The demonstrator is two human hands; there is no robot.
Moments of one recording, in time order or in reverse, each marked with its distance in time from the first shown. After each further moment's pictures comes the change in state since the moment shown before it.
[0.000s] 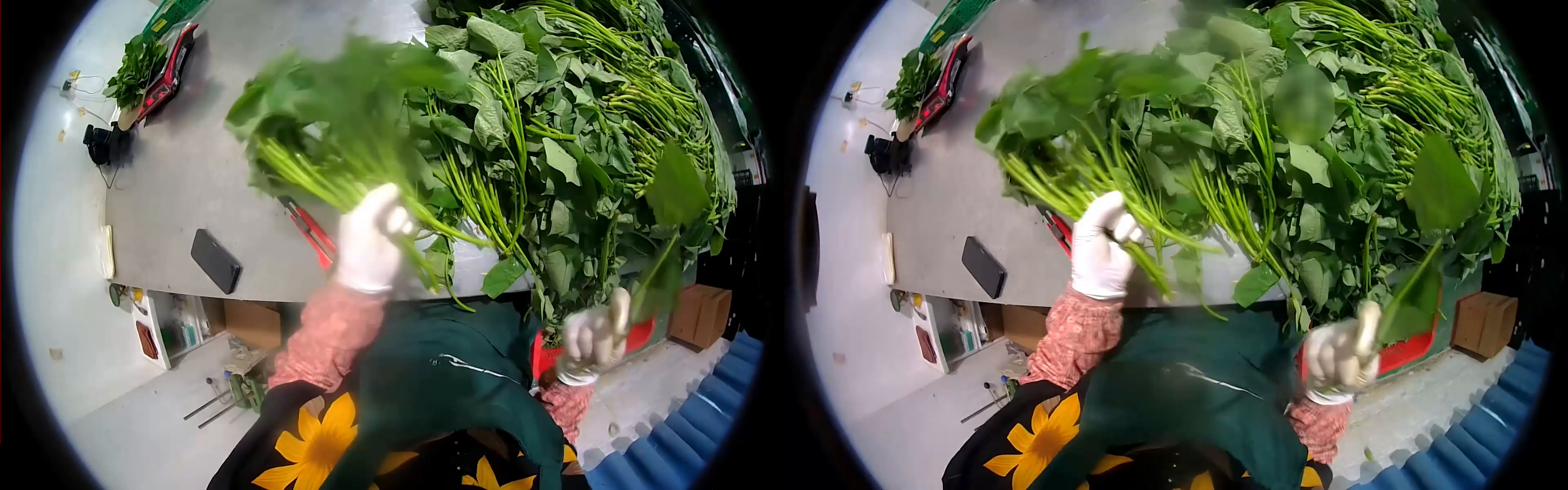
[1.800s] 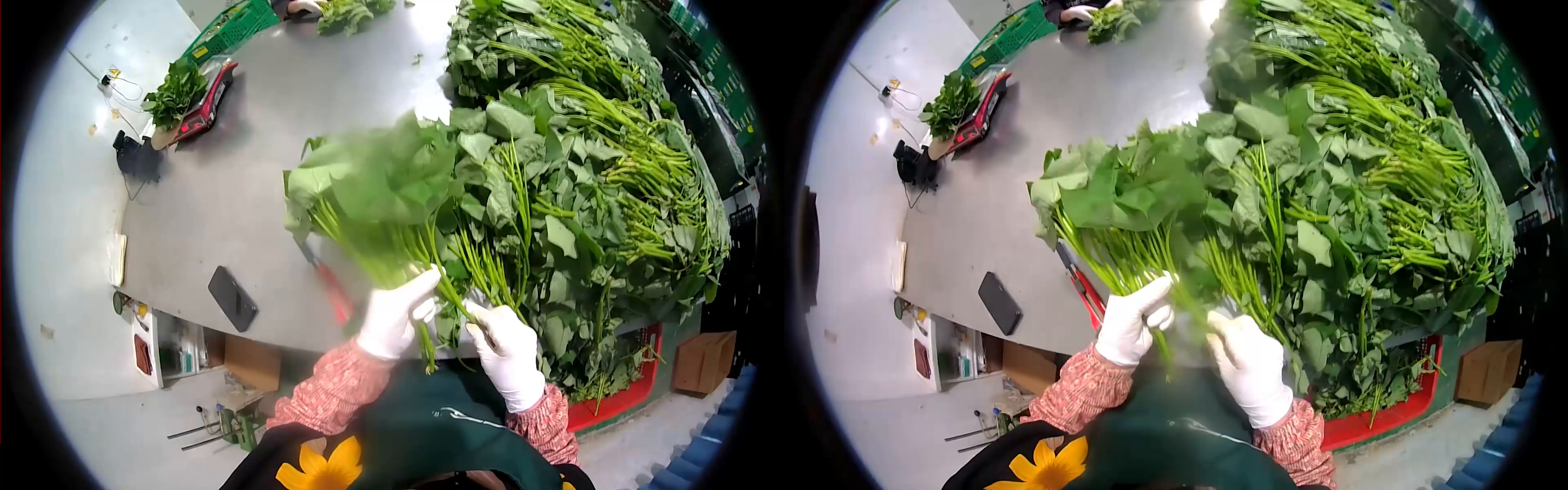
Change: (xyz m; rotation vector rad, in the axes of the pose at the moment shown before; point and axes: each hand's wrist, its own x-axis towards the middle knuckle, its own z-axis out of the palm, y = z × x) left_hand -0.018 0.035 0.027 -0.207 0.059 -0.308; right_hand 0.063 0.093 0.028 -1.803 -0.100 0.169
